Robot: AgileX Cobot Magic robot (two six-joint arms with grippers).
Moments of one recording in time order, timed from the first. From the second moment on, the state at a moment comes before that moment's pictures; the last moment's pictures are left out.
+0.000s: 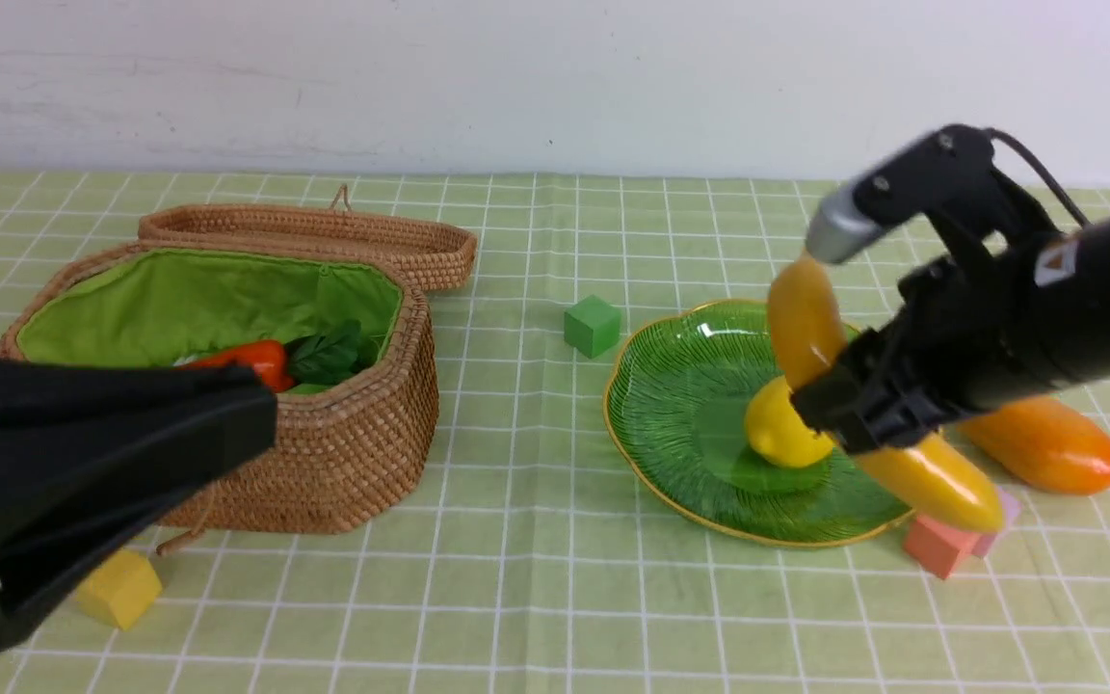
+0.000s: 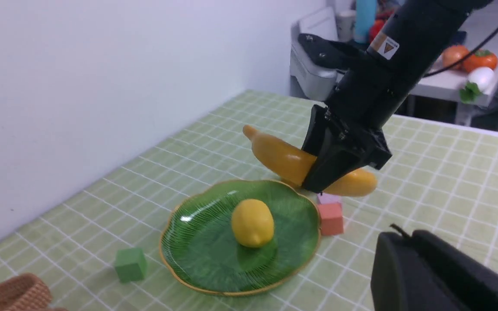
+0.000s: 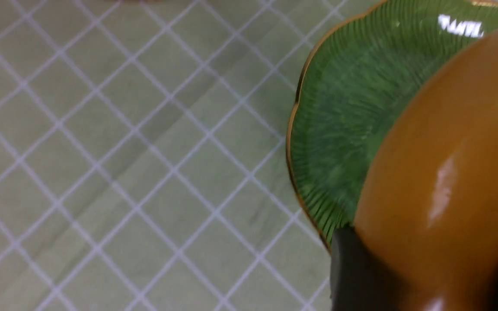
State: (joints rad) right arm 0.38 1.42 -1.16 0.32 0.69 -0.49; left arm -0.51 0.58 -0.74 -0.80 0.45 0.86
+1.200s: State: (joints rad) right arm 0.37 1.72 -1.40 0.16 0.62 -0.15; left arm -0.51 0.58 -0.74 -0.81 0.46 0.86
